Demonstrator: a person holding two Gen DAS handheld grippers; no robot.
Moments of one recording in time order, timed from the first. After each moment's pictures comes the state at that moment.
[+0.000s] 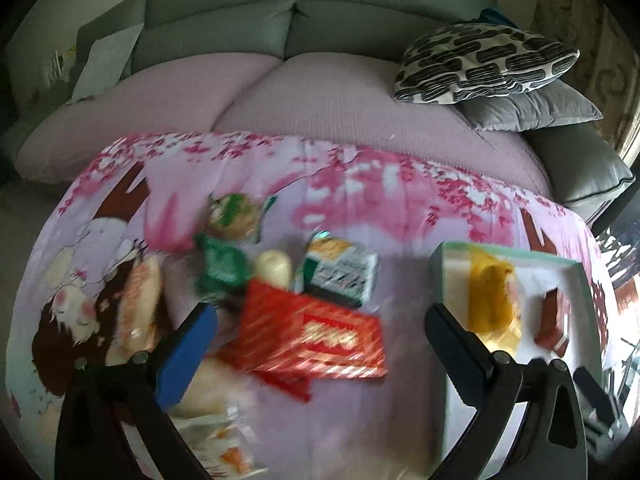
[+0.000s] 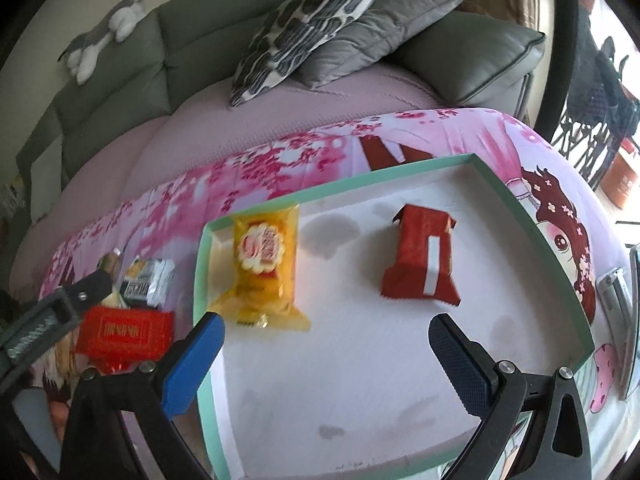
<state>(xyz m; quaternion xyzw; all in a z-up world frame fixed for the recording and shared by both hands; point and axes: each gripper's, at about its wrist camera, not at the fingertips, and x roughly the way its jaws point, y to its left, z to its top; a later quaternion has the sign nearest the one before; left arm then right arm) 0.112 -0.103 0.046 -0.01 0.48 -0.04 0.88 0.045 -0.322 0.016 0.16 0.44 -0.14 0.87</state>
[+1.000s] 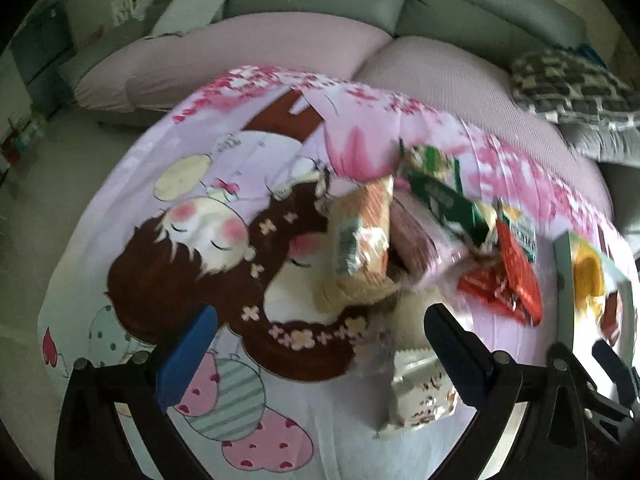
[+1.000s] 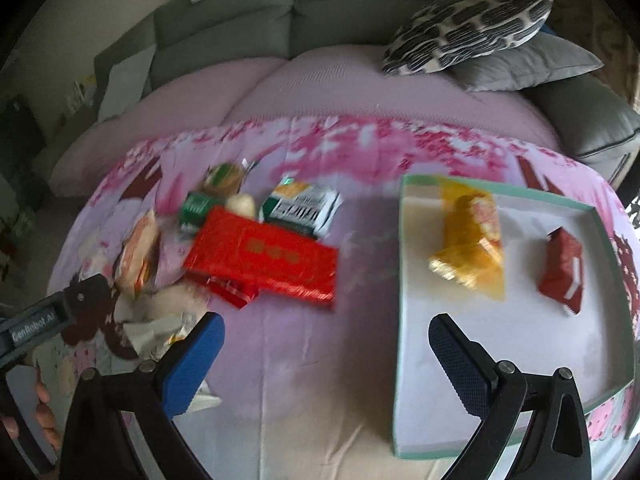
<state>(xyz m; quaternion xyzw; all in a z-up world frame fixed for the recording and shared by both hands) 0.073 0.038 0.022 -0.06 0.52 0.07 0.85 0.061 -0.176 0.009 0.05 0.48 0.01 0.88</state>
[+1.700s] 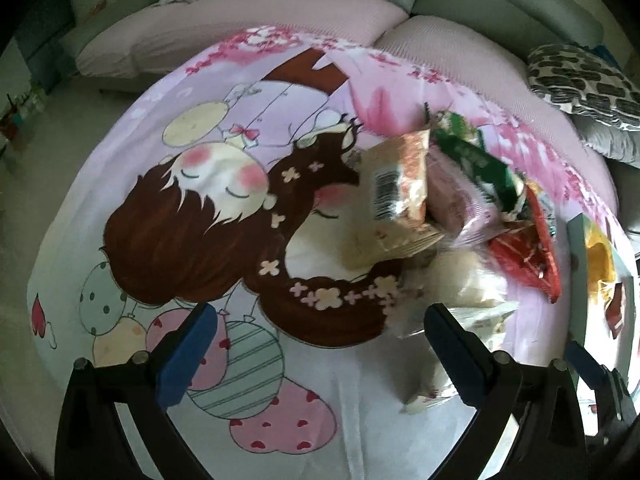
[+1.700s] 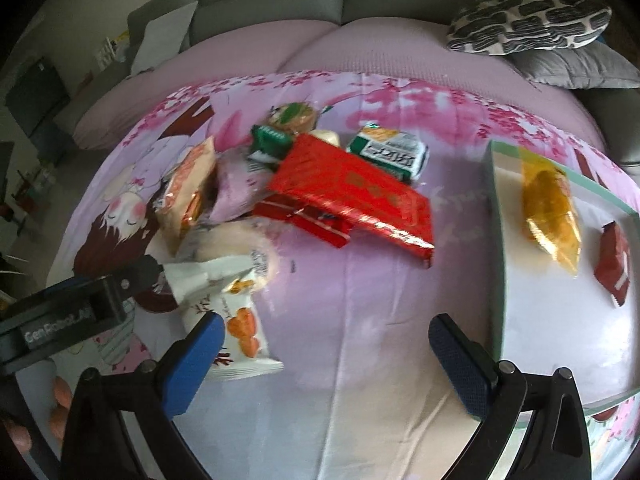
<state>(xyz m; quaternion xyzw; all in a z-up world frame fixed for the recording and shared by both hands) 0.061 0.062 -0.002 -0.09 0.56 0.08 0.82 0.049 -0.118 -0.014 0.02 0.52 0.08 0.85</state>
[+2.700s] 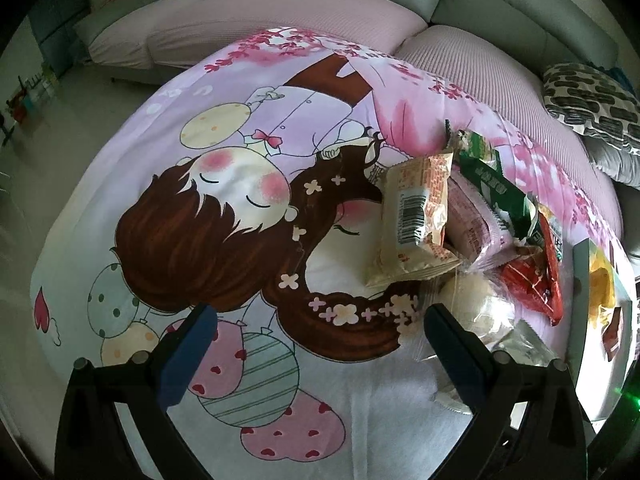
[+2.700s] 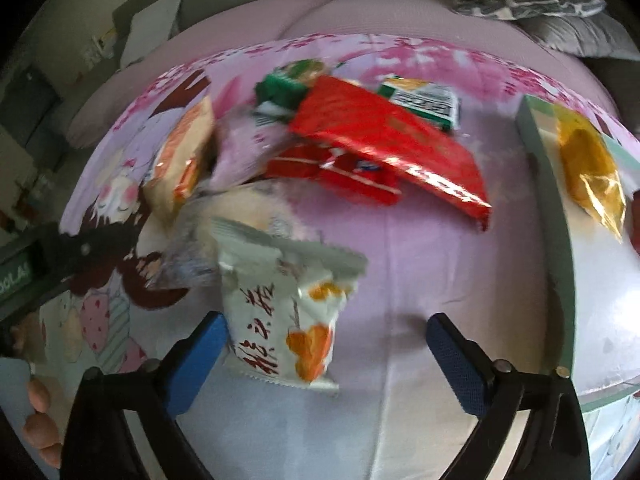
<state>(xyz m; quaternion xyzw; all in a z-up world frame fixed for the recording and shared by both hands) 0.067 0.075 0.003 -0.11 0.55 0.10 0.82 0.056 -0.110 -0.047 0.06 0.55 0.07 0.83</state>
